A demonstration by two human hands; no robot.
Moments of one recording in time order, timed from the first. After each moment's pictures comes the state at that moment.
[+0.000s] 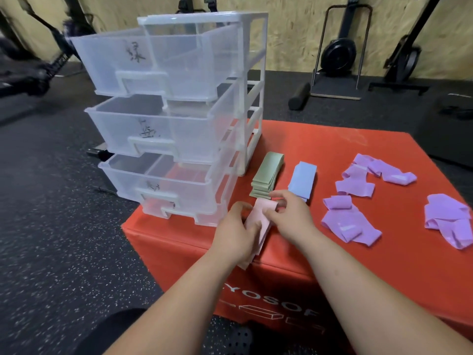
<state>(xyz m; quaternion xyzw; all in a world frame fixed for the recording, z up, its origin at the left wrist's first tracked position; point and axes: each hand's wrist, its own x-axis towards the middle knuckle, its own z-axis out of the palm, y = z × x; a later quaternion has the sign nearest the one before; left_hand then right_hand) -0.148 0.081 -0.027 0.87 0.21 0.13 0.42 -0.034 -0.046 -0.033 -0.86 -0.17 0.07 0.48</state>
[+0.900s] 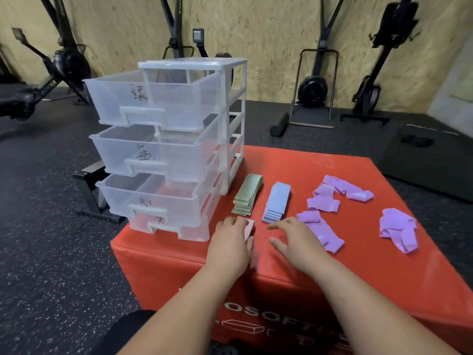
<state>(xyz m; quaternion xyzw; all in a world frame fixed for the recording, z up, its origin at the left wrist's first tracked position) -0.152 0.043 -0.008 0.95 0.14 0.17 0.21 -0.050 -0.133 -0.019 -0.92 -0.31 0.00 0.25</state>
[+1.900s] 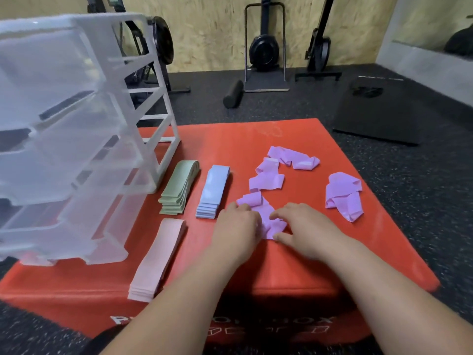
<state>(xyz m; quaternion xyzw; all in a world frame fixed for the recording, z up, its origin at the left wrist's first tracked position) -0.020 -0.083 -0.040 0.99 -0.06 0.14 0.06 0.012 -0.276 -0.010 -0.96 -0.25 0.05 0.14</state>
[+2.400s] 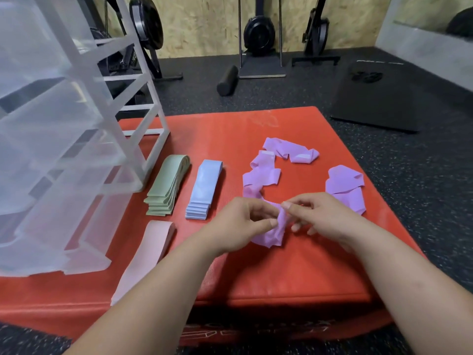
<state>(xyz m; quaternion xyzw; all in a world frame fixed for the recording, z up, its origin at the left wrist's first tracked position) -0.006 -0.083 -0.007 0.84 -0.10 -0.08 0.53 0.032 -0.302 0.009 -0.84 -0.09 0.19 0.50</state>
